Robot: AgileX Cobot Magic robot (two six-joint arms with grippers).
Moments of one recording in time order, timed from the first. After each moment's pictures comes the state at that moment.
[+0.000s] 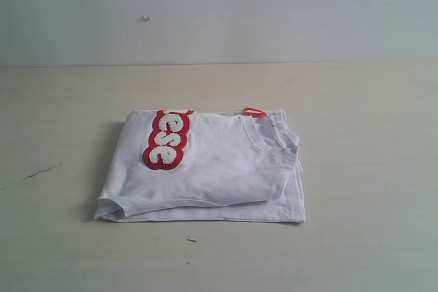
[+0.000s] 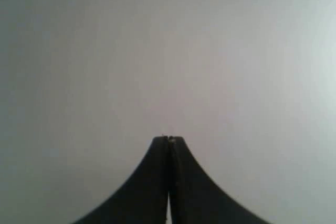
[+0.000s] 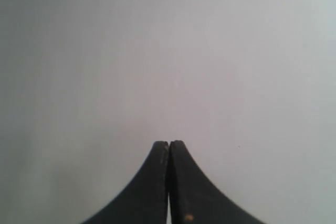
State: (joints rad) left arm -0.05 0.00 -0.98 -0.56 0.37 0.42; right arm 0.23 0.00 -0.95 0.17 0.51 -0.04
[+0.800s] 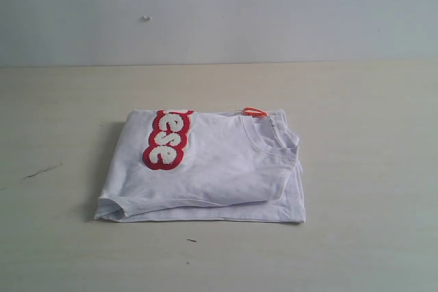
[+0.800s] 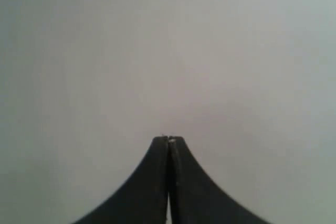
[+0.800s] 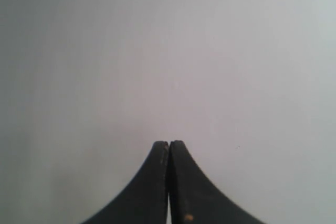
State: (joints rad) left arm -0.02 0.00 -0.85 -0.05 0.36 0.42; right arm 0.23 0.00 -0.95 0.17 0.51 -0.04
